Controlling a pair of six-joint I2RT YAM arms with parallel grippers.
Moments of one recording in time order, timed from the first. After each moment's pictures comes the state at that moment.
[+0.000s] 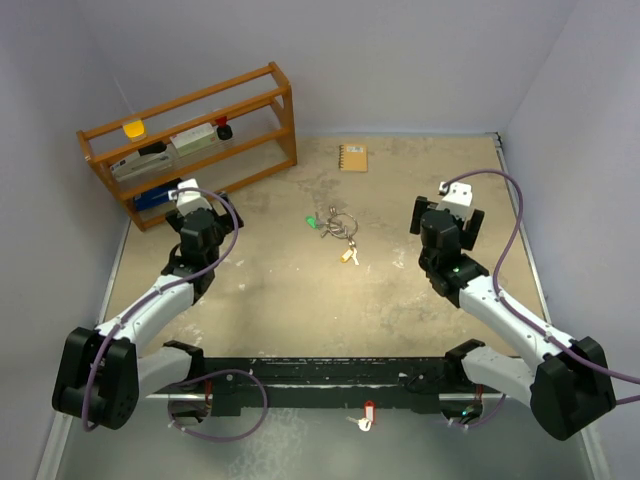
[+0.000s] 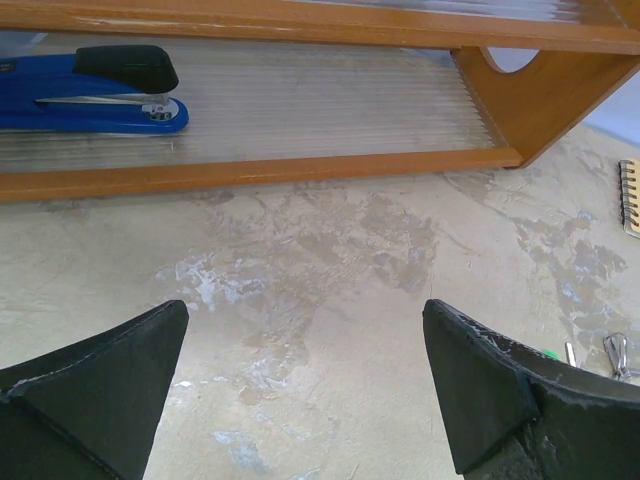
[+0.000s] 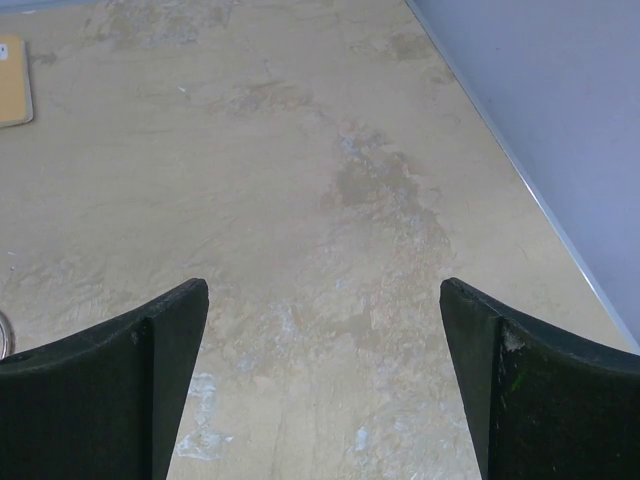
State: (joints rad) left arm -0.27 1.13 0.52 0.33 -0.47 -0.38; right arm 0.45 1.05 0.62 0.06 0.85 0.16
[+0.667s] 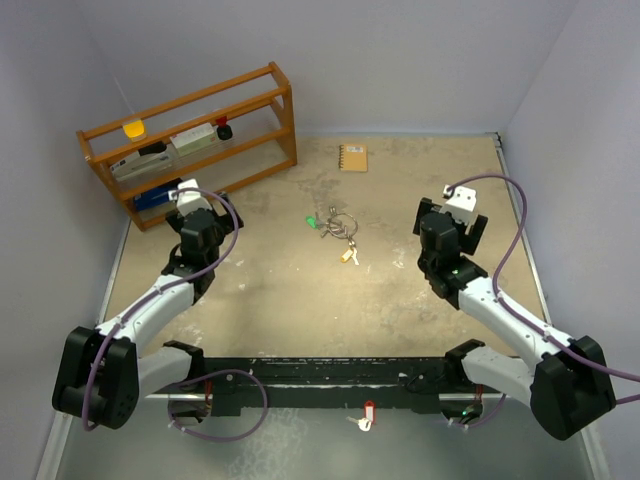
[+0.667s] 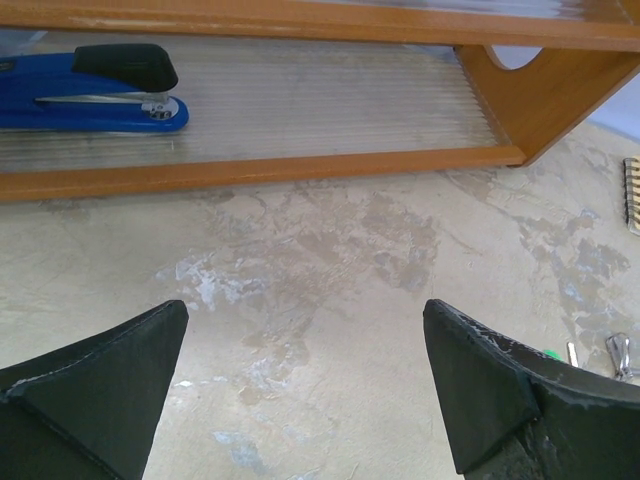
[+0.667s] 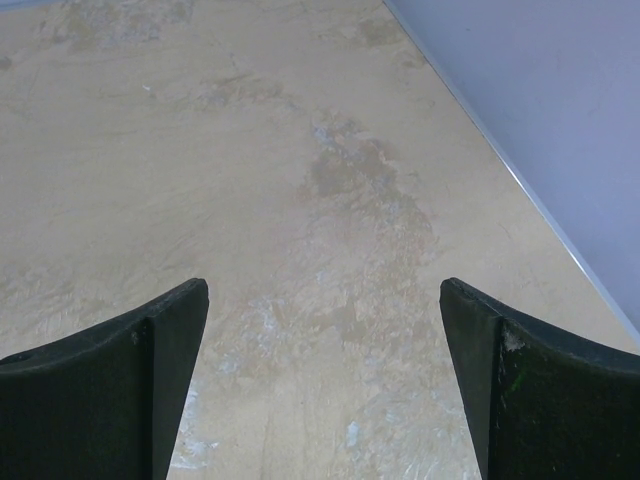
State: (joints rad) left arm -0.27 1.12 0.52 0.31 -0.48 -0.38; right arm 0.45 1.05 0.58 0.08 0.92 0.21
